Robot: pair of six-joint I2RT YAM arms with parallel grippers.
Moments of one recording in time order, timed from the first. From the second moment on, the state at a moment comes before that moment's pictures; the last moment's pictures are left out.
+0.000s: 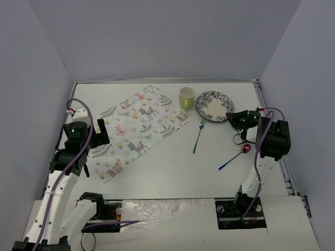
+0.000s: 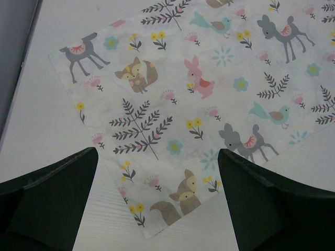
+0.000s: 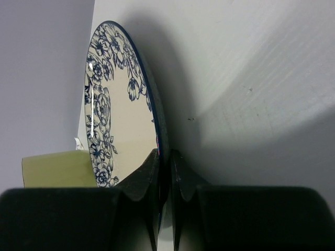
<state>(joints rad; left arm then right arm) -0.12 0.77 0.87 -0.67 -0.21 -0.23 -0.25 2.05 0.82 0.75 -0.33 1.04</state>
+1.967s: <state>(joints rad) -0.12 0.74 0.87 -0.67 -0.24 -0.23 0.60 2.12 1.15 0.58 -0.38 1.04</state>
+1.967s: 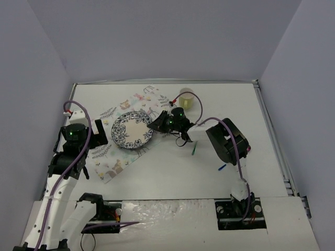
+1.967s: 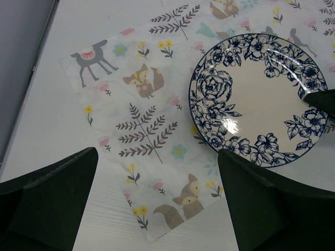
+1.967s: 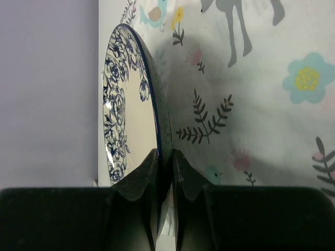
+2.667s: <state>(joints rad) -0.12 0.74 0.87 -0.67 -0.24 -0.23 0.60 2.24 1.24 0.66 -0.34 1.07</state>
